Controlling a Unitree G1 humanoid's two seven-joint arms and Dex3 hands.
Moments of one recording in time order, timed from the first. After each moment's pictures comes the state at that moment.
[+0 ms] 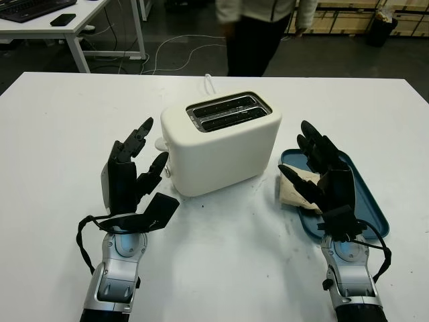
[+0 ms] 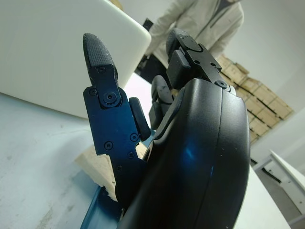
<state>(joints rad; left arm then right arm) -0.02 0.04 -0.05 -0.11 0.48 -0.14 0.37 -0.05 -0.14 -0.09 0.13 -0.09 -0.41 -0.01</state>
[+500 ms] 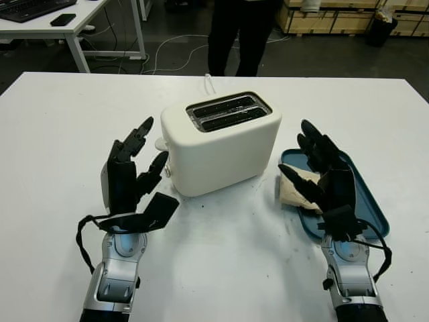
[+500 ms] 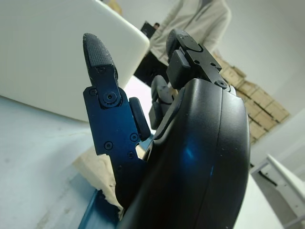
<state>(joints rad) -0.02 0.04 -0.05 -0.11 0.48 -0.14 0.37 -0.04 -0.15 -0.09 0.11 -0.14 -0.41 -0.02</state>
